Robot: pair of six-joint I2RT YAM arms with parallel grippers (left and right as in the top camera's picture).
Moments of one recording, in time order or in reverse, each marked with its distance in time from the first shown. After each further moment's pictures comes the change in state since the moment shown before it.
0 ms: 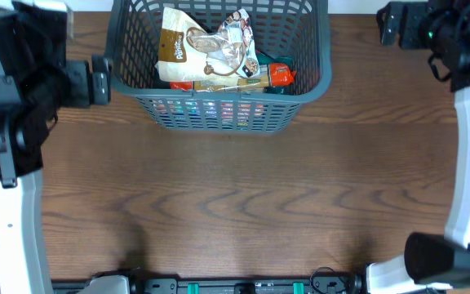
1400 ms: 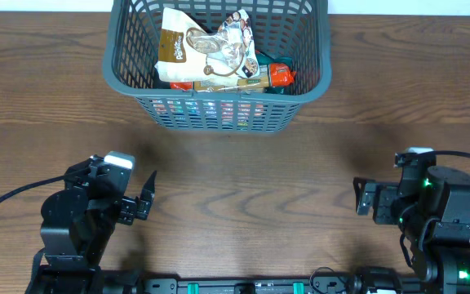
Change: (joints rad) left arm -0.132 -0.869 -1.118 0.465 0.049 0.132; right arm 0.034 -0.981 -1.088 -0.087 0.031 0.053
